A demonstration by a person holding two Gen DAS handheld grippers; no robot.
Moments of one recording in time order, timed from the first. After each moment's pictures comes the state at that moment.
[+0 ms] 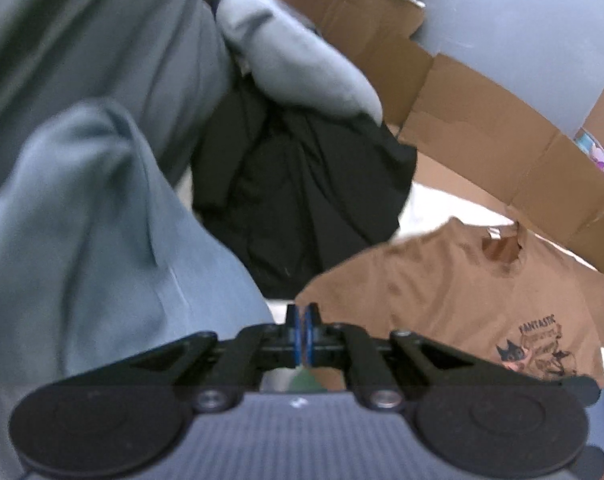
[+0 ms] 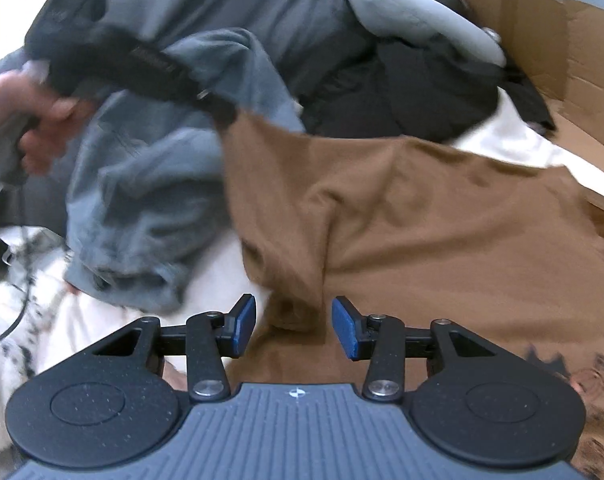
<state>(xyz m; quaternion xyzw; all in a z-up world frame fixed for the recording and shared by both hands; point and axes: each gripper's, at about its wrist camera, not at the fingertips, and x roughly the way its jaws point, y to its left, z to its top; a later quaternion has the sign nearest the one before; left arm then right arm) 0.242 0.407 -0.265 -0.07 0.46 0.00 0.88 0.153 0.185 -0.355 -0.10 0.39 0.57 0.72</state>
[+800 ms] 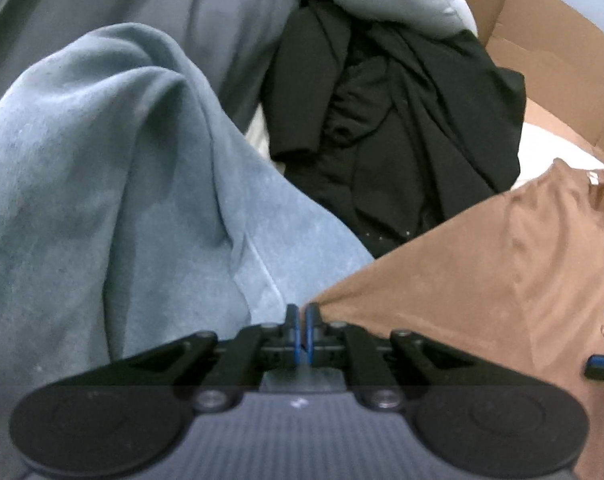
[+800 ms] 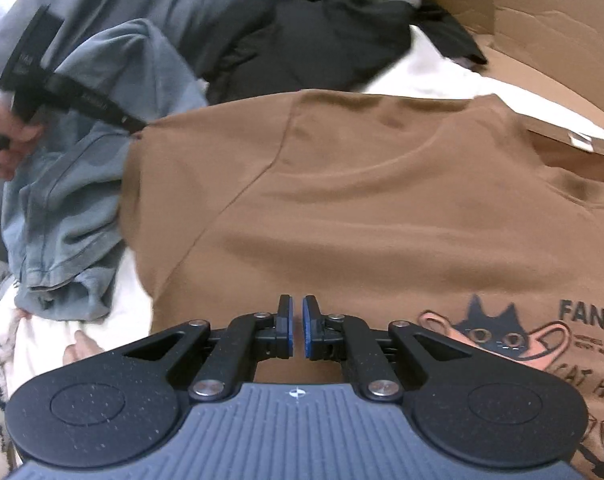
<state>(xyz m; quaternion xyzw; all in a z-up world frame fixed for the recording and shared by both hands) 0.285 0.449 -0.330 0.00 0.55 0.06 0.83 0.204 0.163 -0.385 -0.08 0.46 0.46 0.75</state>
